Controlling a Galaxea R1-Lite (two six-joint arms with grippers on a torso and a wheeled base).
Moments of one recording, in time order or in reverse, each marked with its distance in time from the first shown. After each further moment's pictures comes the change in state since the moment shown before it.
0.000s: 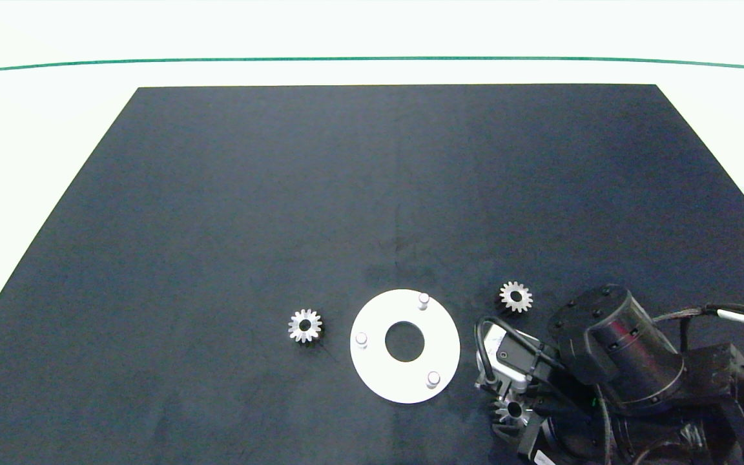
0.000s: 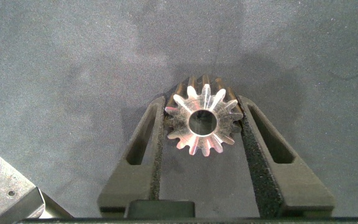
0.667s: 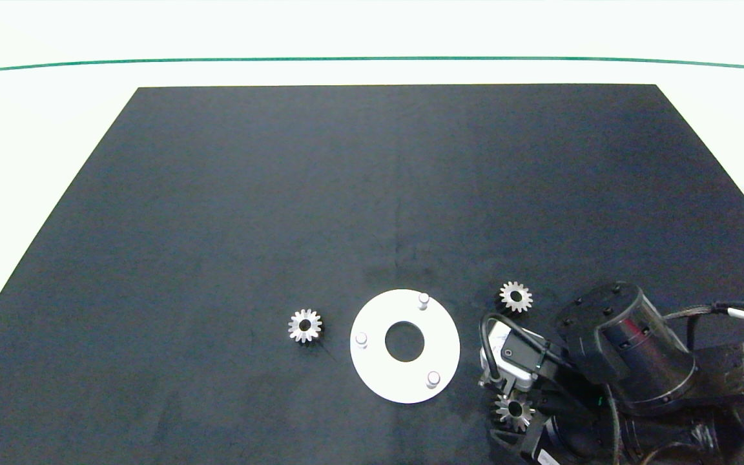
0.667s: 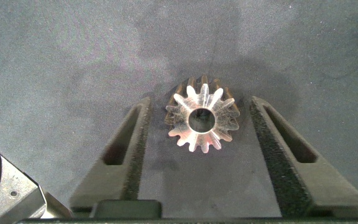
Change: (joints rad) left arm 0.000 -0.002 -0.005 0.005 0.000 0.001; right arm 0.003 -0.016 0.001 0.000 0.000 0.000
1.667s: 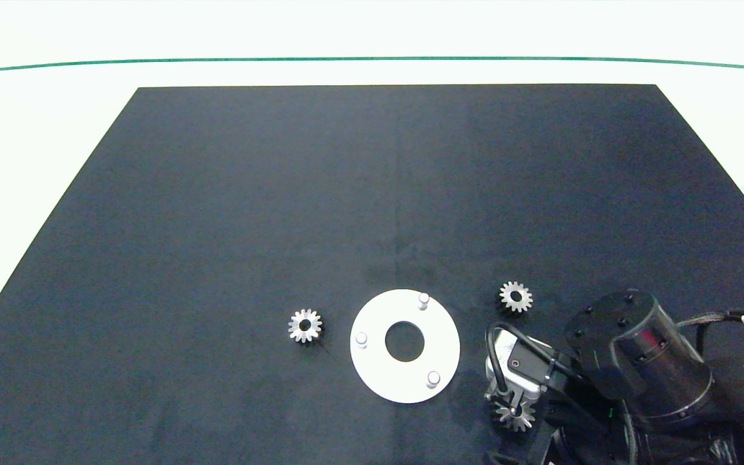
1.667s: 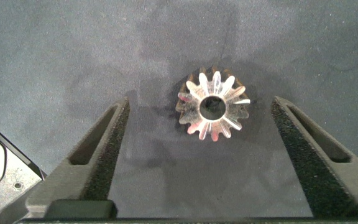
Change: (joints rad) left arm 0.002 -0.013 0.000 0.023 0.001 0.000; right arm 0.018 -0.027 0.022 0.000 -0.001 0.000
